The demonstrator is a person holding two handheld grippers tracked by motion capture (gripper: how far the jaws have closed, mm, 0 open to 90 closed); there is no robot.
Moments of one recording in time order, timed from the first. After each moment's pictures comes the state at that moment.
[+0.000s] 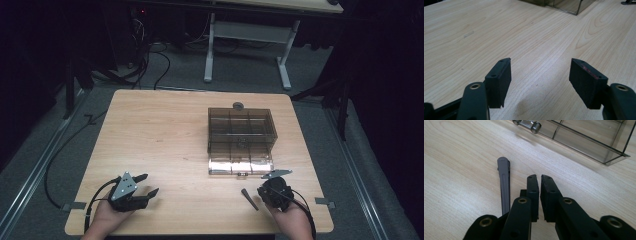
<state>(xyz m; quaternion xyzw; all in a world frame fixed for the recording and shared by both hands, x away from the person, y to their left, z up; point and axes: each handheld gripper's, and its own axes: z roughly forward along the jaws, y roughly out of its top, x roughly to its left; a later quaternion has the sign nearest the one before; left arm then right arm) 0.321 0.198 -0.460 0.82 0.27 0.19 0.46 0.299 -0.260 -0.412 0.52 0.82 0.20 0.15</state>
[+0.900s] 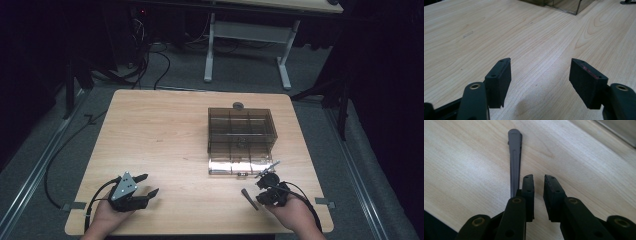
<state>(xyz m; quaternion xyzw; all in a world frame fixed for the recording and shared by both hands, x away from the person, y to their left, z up) 0.321 0.198 -0.460 0.82 0.27 0.19 0.46 0.316 -0.250 -0.408 0.49 0.87 0.10 0.04</state>
